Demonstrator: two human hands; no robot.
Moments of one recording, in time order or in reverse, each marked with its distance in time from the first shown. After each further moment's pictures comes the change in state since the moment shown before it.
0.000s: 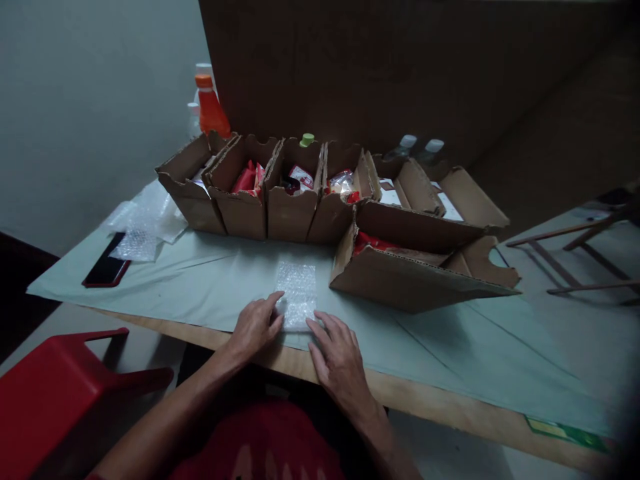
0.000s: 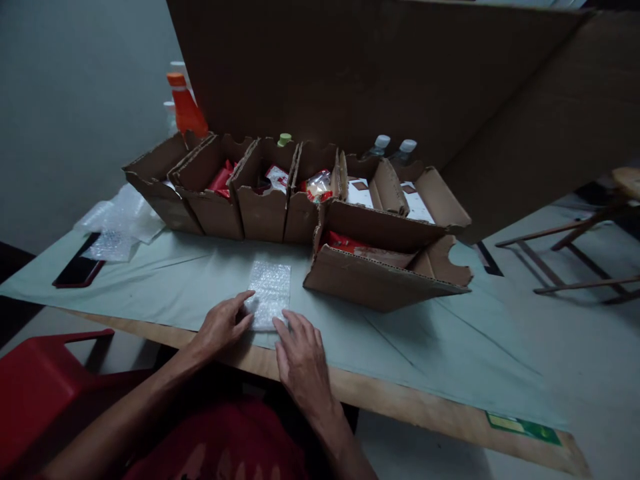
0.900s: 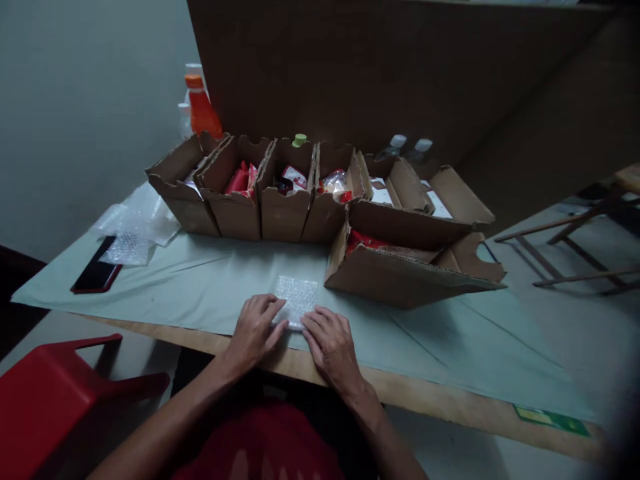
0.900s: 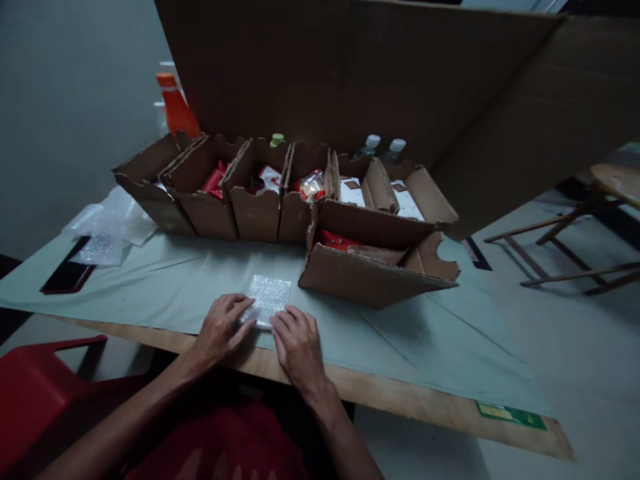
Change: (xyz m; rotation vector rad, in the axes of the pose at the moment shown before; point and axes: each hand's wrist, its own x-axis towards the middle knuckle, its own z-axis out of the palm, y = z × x) left_hand -0.013 0.006 0.004 0.019 0.224 0.288; right_hand 0.012 0.011 0.008 -0.014 -0.040 -0.056
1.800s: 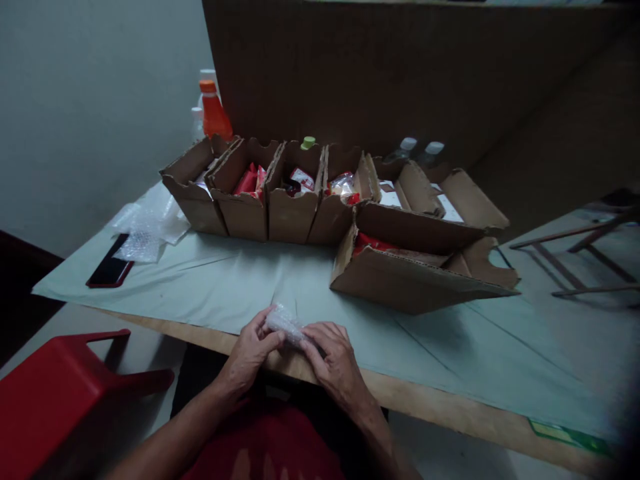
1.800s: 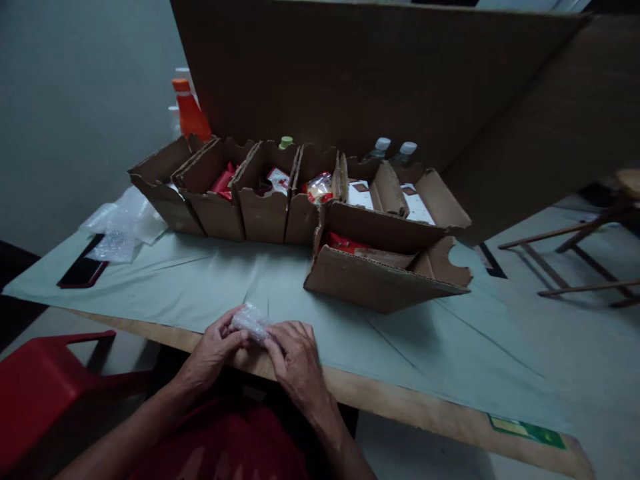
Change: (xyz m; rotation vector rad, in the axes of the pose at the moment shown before) left_hand -0.014 0.035 -0.019 -1.243 -0.030 -0.832; right_hand 0.005 -0.020 -0.012 0.347 -0.056 0.197
